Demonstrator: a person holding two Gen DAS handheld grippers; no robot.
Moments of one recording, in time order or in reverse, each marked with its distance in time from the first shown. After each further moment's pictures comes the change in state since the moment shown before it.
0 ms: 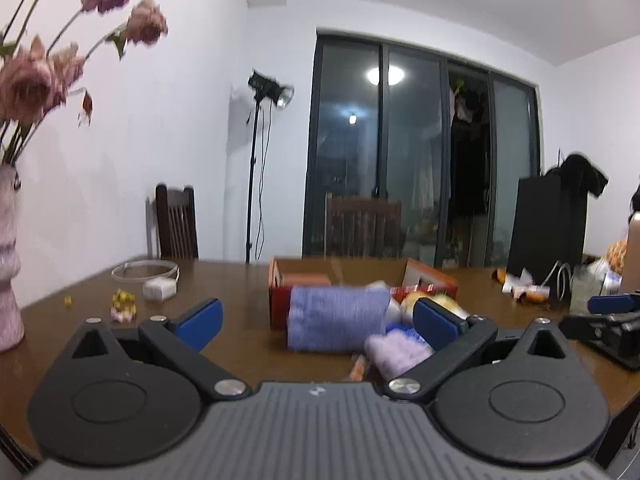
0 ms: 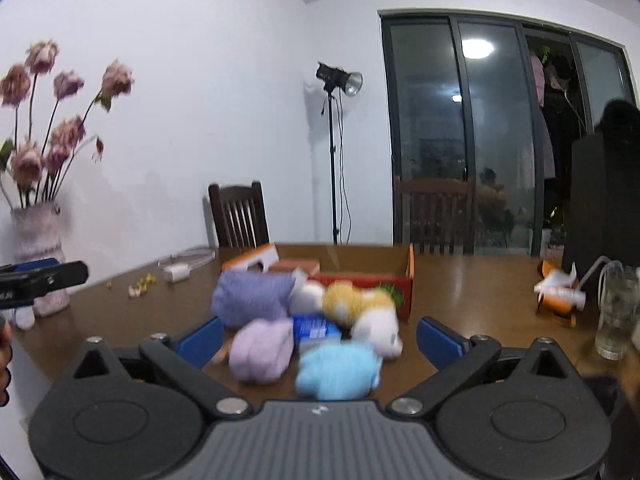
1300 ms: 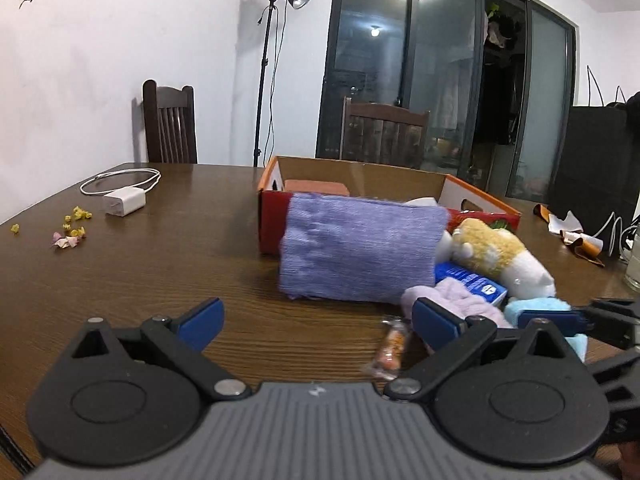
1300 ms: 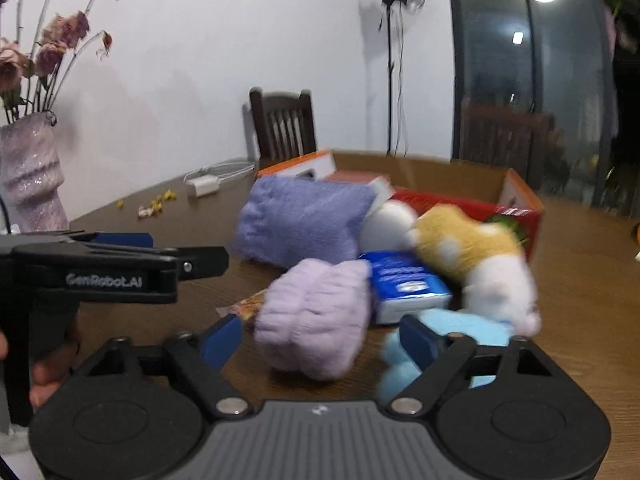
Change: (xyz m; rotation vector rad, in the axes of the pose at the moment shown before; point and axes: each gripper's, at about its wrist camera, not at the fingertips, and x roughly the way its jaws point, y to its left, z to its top) left arm 0.151 0.011 -0.032 -0.056 0.280 0.036; right arm 0.166 0.043 -0.014 -0.050 0.265 0.154
